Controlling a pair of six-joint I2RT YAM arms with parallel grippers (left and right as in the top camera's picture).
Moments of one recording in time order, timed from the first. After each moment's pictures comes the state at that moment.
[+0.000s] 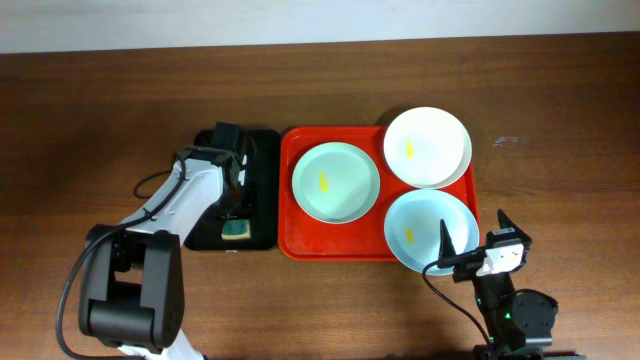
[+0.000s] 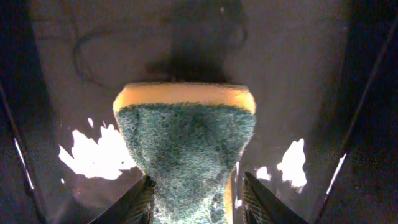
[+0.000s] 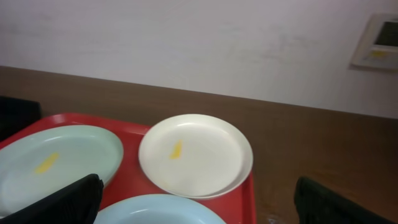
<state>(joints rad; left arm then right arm) -0.20 1.84 1.18 -0.85 -0.02 -0.23 -0.03 0.01 0.01 -0.06 -0.15 -0.09</state>
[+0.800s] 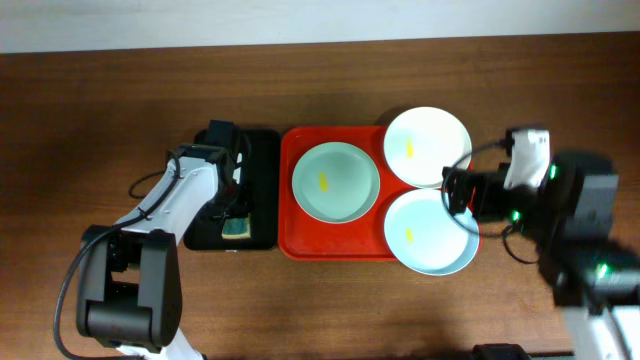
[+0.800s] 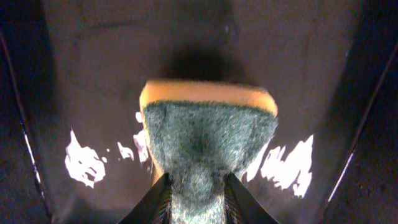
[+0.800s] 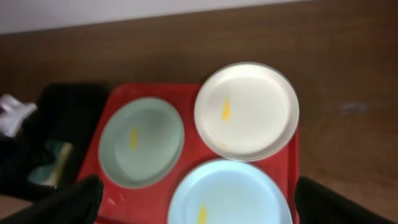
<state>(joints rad) -0.17 1.84 1.19 -0.87 -0.01 -0.23 -0.03 1.02 1.16 -0.87 -0.29 0.08</state>
